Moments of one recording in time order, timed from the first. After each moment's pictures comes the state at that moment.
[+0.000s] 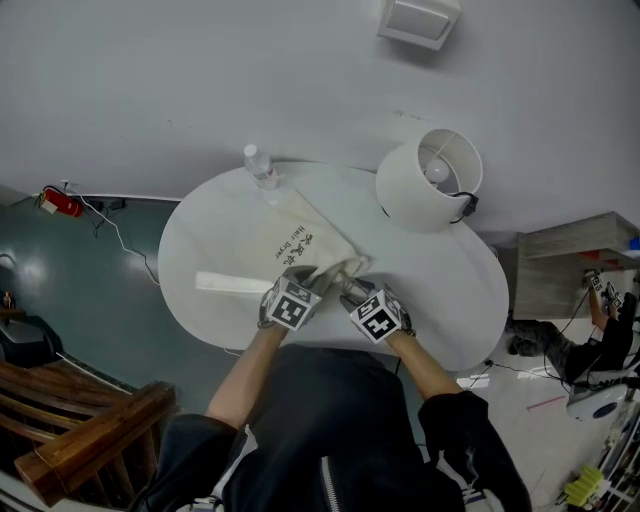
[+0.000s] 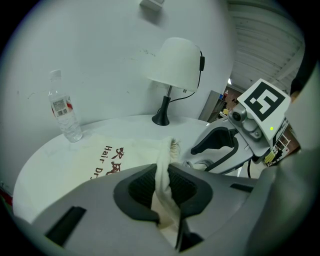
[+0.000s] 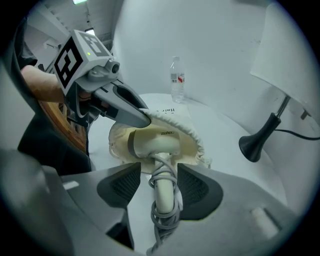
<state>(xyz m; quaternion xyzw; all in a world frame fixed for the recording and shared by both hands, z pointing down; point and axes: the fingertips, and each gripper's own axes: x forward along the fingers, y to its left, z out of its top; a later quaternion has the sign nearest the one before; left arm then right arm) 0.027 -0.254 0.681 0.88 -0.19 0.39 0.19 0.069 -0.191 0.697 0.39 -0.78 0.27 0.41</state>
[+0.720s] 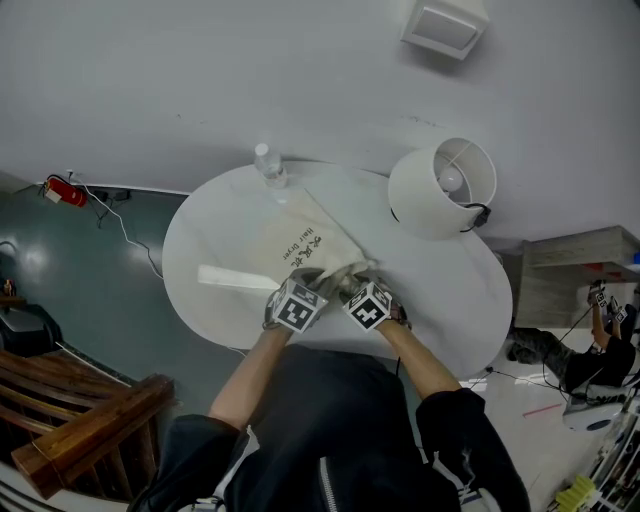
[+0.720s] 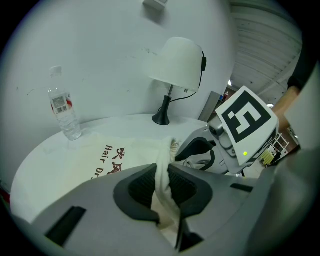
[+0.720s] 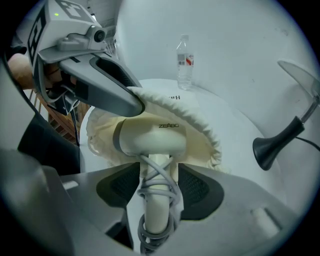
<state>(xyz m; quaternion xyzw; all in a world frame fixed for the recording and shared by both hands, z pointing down) 0.027 -0.256 0.683 0.88 -0.18 0.38 0.20 0.058 -0.211 0.743 0.35 -0.77 0.27 0.47</state>
